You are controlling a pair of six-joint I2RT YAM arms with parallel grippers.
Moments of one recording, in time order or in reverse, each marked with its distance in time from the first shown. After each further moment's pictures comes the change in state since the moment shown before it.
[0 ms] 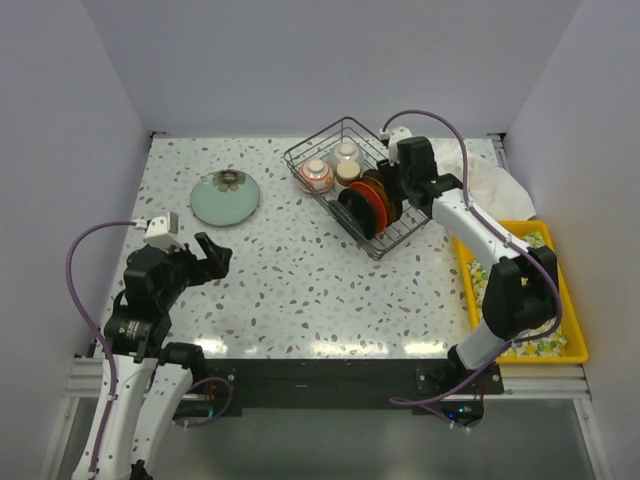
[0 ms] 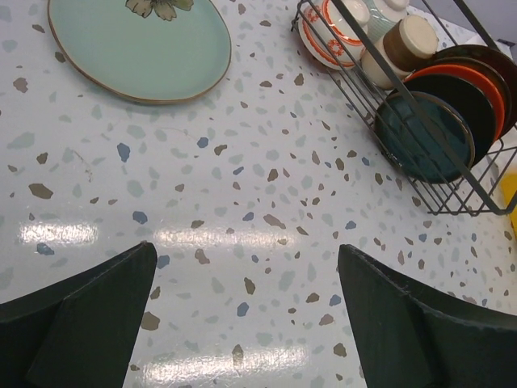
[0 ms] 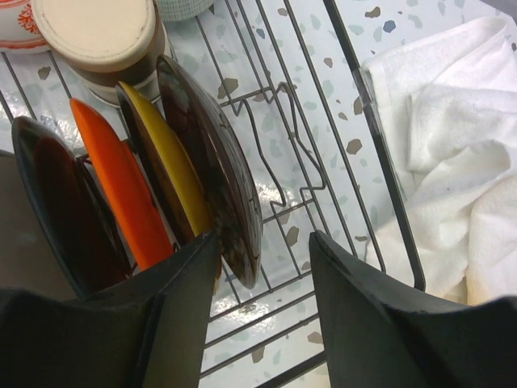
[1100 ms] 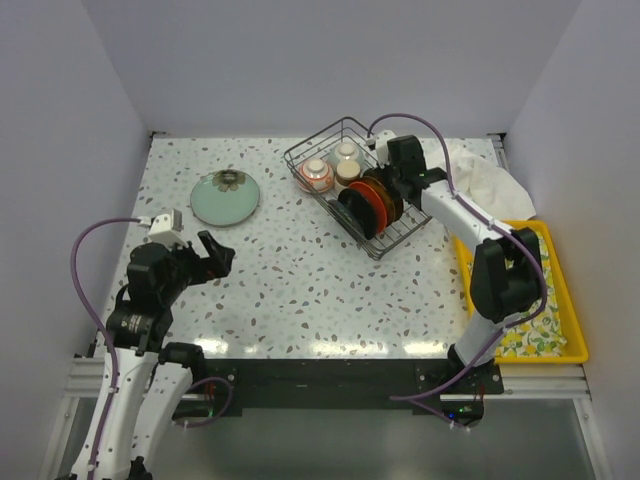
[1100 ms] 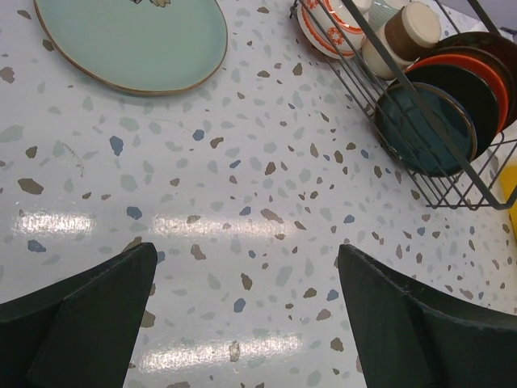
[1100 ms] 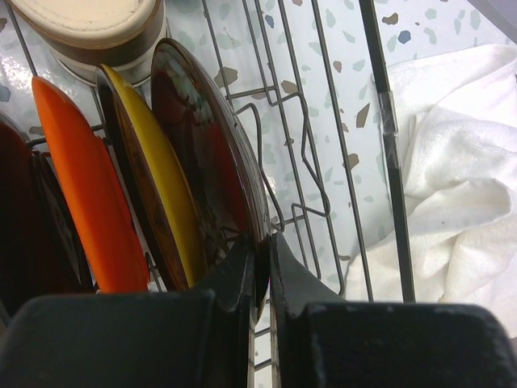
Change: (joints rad) left arm 0.000 0.037 -0.002 0.003 0.025 -0.007; right arm 0.002 0.131 0.077 -0.013 0.001 -0.147
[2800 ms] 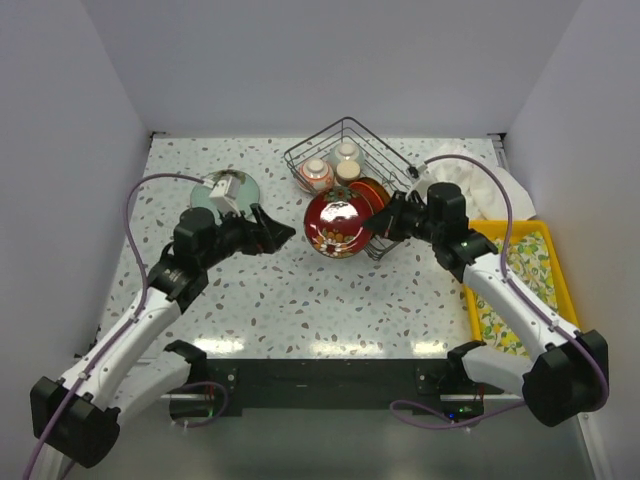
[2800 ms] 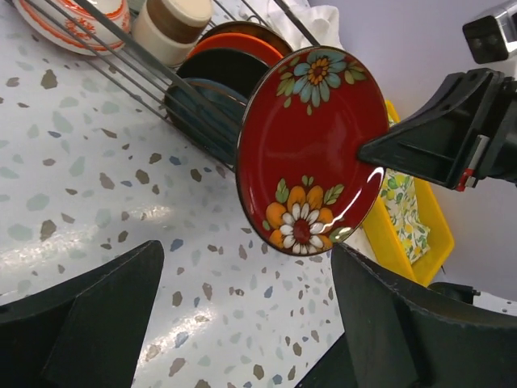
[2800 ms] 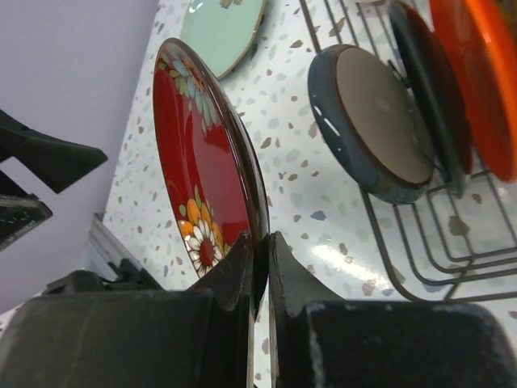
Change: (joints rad) left arm -0.306 0.392 0.037 0.518 0.187 -0.201; right arm 0.029 -0.614 -0.532 0.245 -0.597 0.895
